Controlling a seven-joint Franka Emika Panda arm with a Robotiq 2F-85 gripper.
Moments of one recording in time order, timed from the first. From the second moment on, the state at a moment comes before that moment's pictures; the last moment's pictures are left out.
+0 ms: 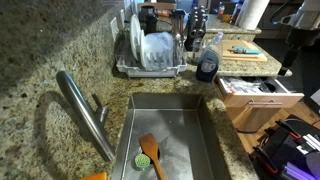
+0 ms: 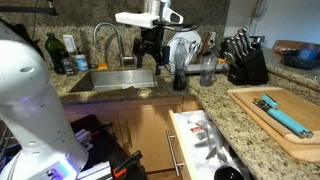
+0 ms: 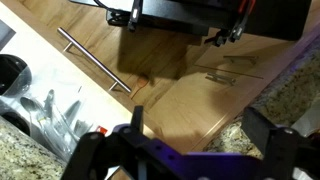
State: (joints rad) arm -0.01 -0.54 -0.19 -2.61 -0.05 1.92 -0.32
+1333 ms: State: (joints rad) arm -0.01 -0.54 -0.19 -2.61 -0.05 1.92 -0.32
